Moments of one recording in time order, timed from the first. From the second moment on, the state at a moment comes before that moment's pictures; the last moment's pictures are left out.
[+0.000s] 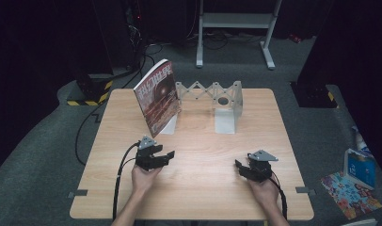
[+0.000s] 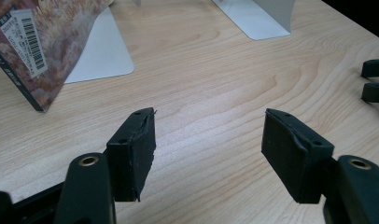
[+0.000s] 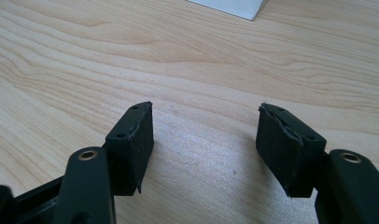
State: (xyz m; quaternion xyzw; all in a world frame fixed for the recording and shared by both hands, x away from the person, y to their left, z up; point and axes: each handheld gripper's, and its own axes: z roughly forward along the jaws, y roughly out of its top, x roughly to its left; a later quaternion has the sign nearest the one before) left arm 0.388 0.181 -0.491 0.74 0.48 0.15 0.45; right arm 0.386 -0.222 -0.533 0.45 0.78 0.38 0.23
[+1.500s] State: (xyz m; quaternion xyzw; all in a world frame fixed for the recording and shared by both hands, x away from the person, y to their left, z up) left arm 0.400 0.165 -0.527 0.75 0.49 0.21 0.39; right arm 0.386 -0.221 -0.533 0.45 0.78 0.38 0.23
